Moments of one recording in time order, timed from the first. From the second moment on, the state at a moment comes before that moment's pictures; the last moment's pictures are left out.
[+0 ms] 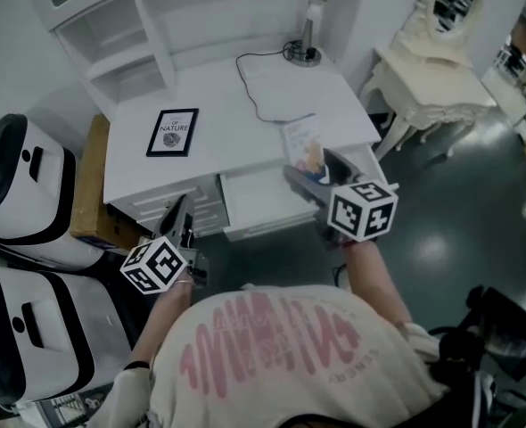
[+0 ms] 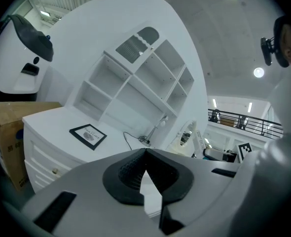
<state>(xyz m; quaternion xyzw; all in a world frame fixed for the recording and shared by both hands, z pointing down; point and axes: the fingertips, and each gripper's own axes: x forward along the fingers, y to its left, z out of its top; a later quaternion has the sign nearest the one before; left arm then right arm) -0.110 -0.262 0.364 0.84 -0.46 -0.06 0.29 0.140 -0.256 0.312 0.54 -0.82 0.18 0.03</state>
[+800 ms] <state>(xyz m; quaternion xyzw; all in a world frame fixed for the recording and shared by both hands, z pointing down) 0.010 -0.069 0.347 0.86 -0.41 -0.07 0.29 0.213 -0.056 0.277 0.51 -0.83 0.19 -0.07</state>
